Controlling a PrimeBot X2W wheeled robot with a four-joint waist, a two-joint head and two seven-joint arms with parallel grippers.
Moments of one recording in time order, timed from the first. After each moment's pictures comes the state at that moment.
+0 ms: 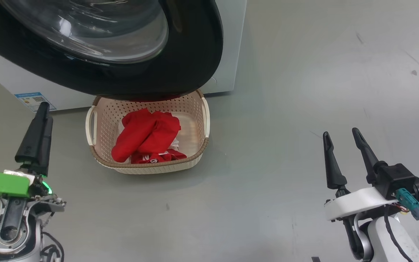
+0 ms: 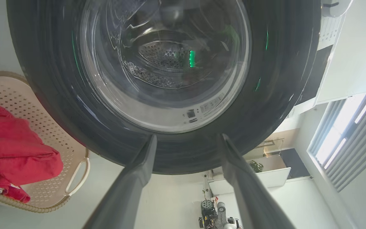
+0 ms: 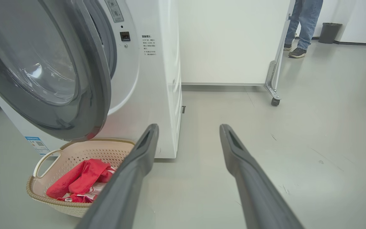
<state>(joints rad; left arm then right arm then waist) -0.22 0.04 0.16 0.02 -1.58 -0.12 0.34 -0.10 -0.09 0.16 0.15 0.25 -0.01 -0.25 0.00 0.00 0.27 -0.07</state>
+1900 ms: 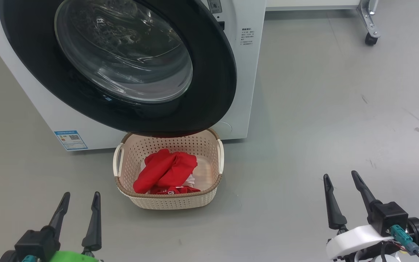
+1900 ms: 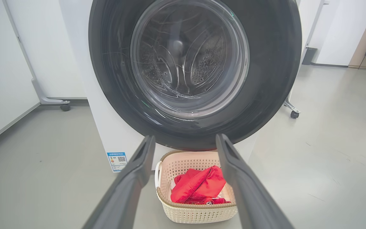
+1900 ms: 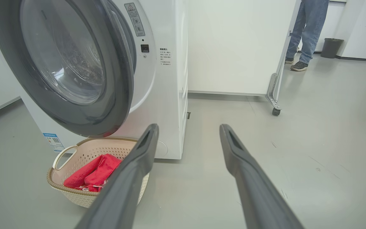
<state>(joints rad) 0.10 0.18 -0.16 0.05 -0.44 -0.01 -0.21 0.07 -0.10 0.17 0.14 0.23 -0.04 -0.25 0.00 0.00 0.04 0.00</state>
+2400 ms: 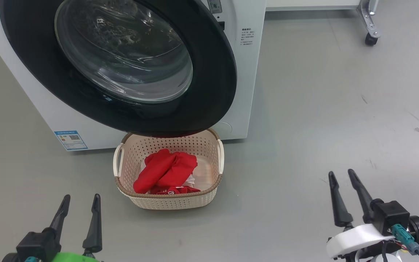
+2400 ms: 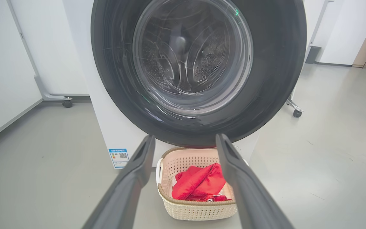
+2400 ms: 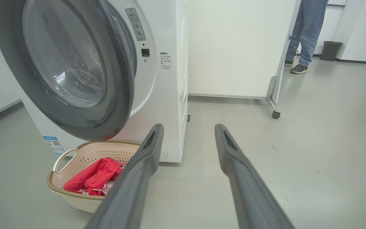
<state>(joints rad) 0.10 0.17 -0.16 0.07 -0.44 0.00 -0.22 0.07 -0.10 0.17 0.13 0.23 -0.04 -0.25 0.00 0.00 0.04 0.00</state>
